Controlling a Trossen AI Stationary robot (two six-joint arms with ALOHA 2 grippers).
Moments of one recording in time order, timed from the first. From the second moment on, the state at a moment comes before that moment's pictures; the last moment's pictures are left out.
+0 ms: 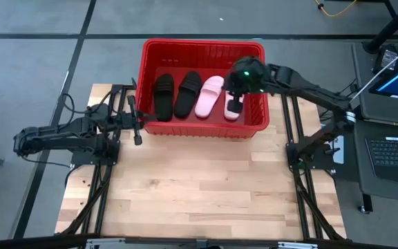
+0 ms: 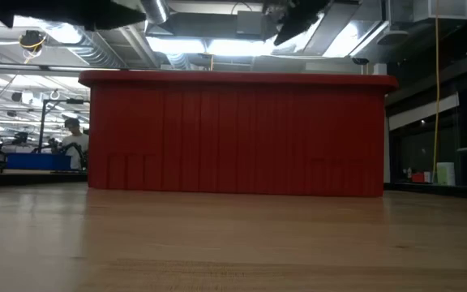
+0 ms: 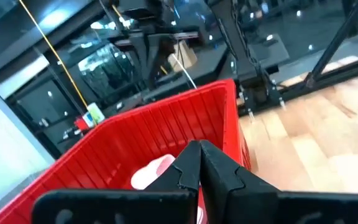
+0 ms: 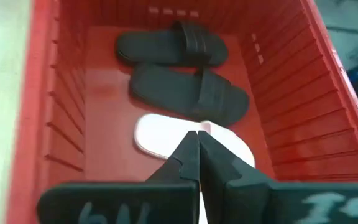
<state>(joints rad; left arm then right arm) 0.23 0.50 0.45 0.06 -0.01 0.46 -0.36 1.54 1.69 -0.88 0.10 -0.37</state>
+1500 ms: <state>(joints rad) 0.26 0.04 0.01 0.32 -0.08 0.35 -0.16 0.56 0.51 -0.07 0.08 -0.03</state>
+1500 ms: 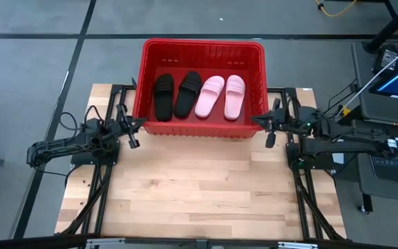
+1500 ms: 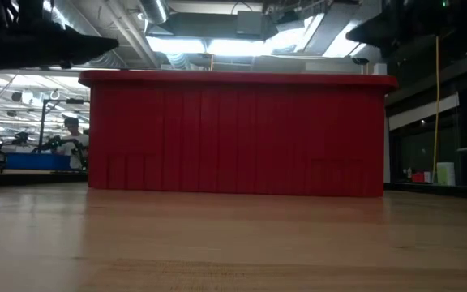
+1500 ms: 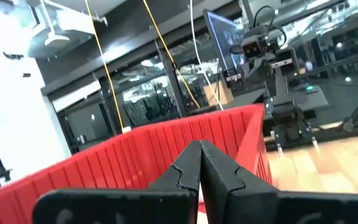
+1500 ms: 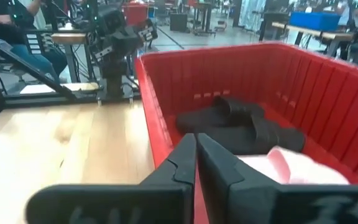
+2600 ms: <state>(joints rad) 0.26 0.04 0.01 0.29 -0.09 0.31 -0.16 0.54 0.45 -0.03 0.03 -0.06</state>
